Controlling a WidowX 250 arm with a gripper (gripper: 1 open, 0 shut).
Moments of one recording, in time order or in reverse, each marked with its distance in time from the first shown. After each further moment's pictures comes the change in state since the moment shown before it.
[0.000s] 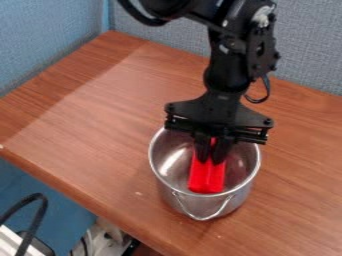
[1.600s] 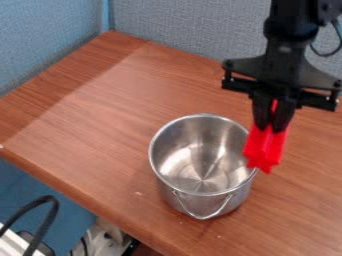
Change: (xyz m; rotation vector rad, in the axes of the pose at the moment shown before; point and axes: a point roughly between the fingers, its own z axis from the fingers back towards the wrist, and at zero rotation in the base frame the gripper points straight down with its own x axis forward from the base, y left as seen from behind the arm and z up) arm 0.012 -0.055 0.041 -0.119 -0.038 -0.228
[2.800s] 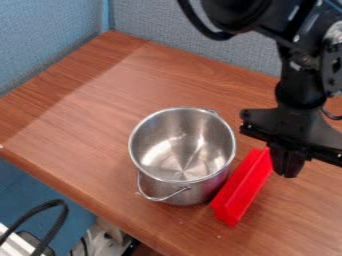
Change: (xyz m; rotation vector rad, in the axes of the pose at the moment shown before) arm -0.015 -0.021 -0.041 -0.062 -0.032 -0.149
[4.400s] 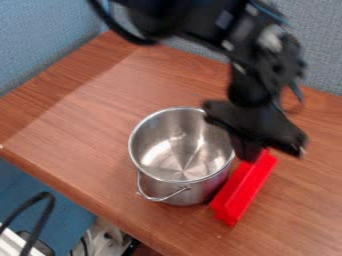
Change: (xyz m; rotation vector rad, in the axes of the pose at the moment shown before) arm -0.004 0.046 0.019 0.022 -0.151 -0.022
